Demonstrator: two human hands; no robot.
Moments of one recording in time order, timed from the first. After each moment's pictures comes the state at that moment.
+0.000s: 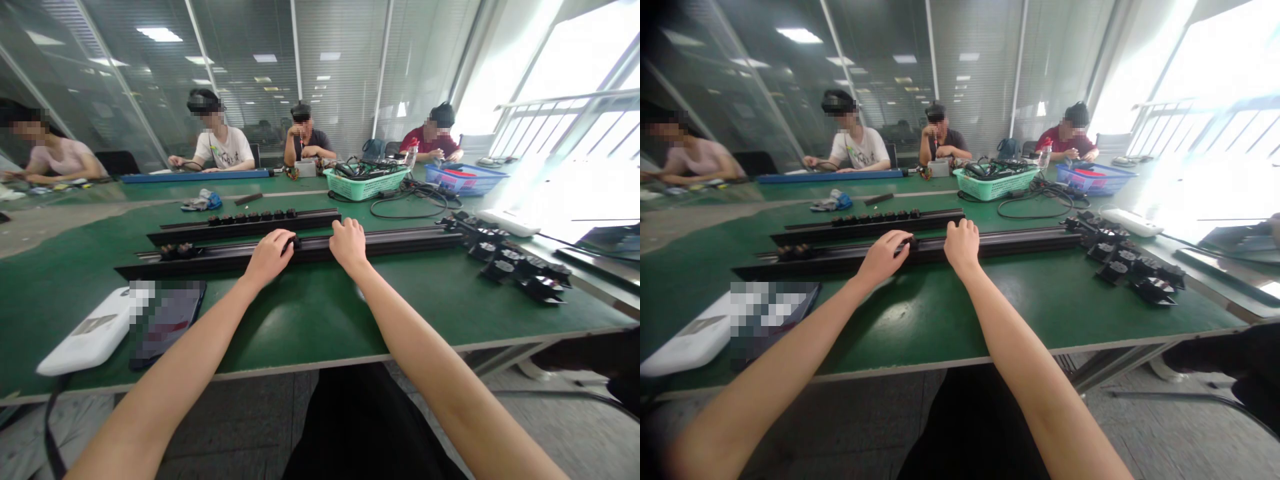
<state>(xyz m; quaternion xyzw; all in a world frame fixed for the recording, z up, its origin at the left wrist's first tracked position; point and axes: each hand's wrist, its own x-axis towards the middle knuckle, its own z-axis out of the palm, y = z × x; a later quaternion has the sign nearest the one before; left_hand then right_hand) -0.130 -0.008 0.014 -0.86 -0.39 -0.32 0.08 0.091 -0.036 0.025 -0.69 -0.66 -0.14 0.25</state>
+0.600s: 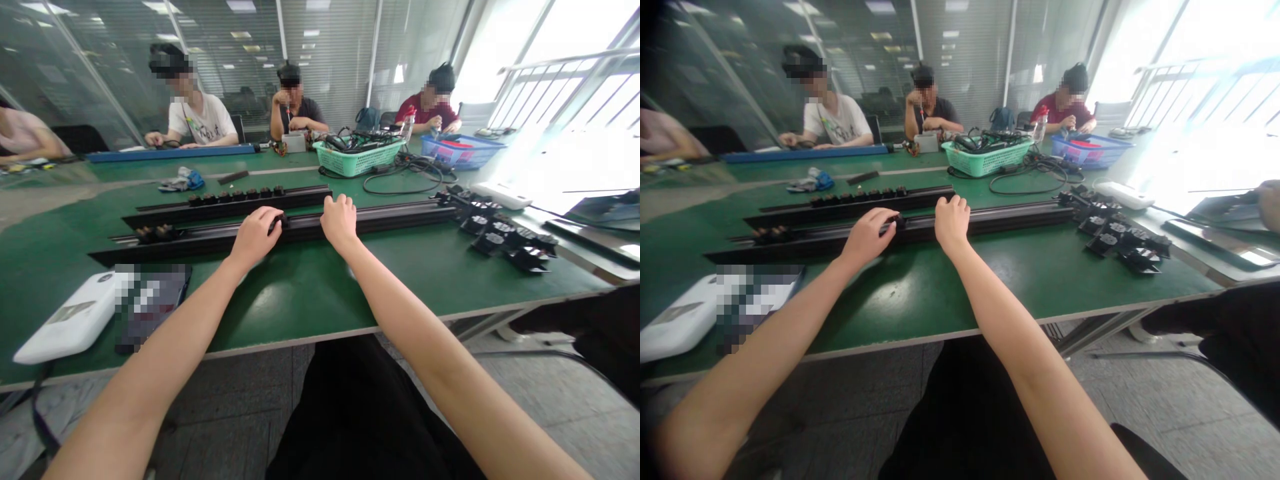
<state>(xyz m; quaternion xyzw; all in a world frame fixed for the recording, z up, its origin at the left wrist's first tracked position) -0.124 -0.008 0.017 -0.86 -0.40 -0.32 0.06 0.090 -0.037 0.026 -0.73 -0.63 -0.11 0.25</state>
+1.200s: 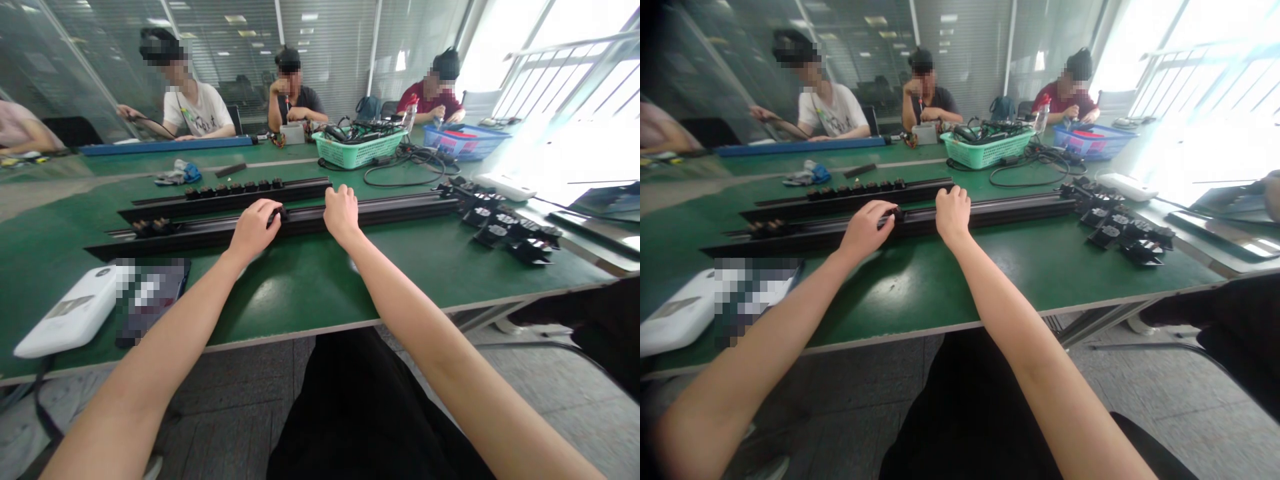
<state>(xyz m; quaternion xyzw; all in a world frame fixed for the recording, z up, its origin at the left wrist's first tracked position) -0.124 -0.008 0.017 -0.86 -0.39 -0.32 0.06 0.094 -0.038 0.029 -0.73 -0.63 -0.10 0.25</state>
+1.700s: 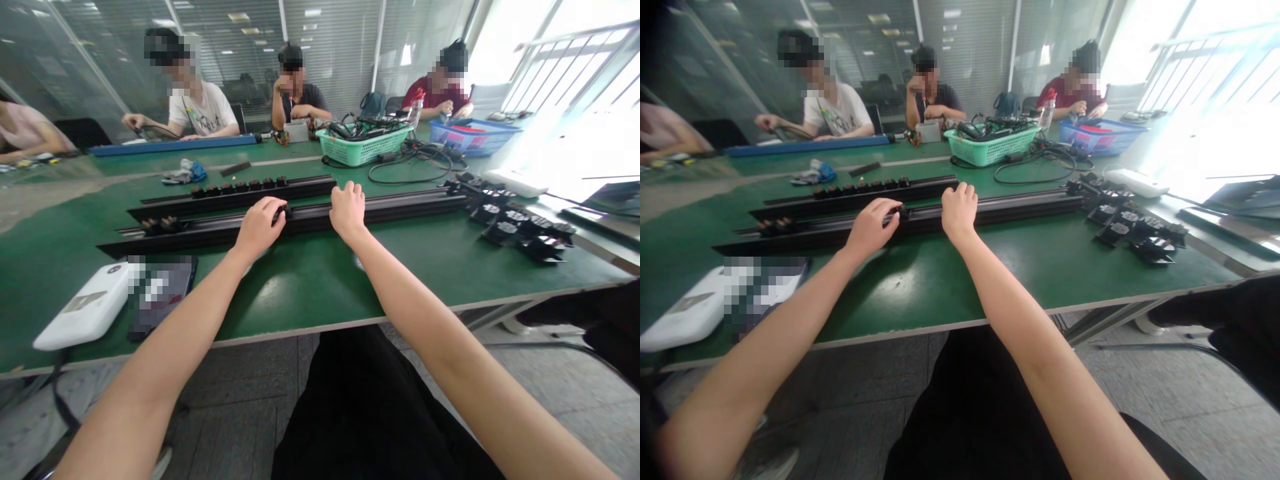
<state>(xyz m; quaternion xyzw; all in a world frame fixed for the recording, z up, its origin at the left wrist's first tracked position) -0.124 -0.007 0.015 -0.86 -0.39 -0.33 0.06 0.098 -0.034 0.021 -0.71 -0.63 -0.09 0.30</state>
